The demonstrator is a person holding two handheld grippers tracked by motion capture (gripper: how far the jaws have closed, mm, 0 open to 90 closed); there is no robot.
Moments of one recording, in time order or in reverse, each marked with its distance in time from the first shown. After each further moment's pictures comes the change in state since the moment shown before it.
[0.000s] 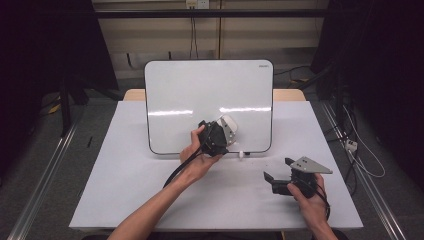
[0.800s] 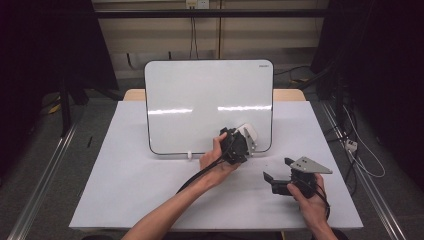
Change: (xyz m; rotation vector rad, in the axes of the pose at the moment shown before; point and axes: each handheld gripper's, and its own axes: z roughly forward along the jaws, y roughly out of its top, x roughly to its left) left arm -0.059 0.027 0.019 -0.038 -0.025 0.106; right arm 0.001 0.000 -0.001 -0.004 0.007 -0.002
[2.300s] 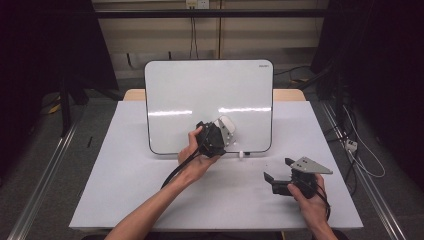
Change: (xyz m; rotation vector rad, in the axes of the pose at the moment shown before) left arm 0.052 -0.036 -0.022 0.026 0.039 -0.104; right arm -0.001 -0.001 0.000 0.001 -0.005 0.002
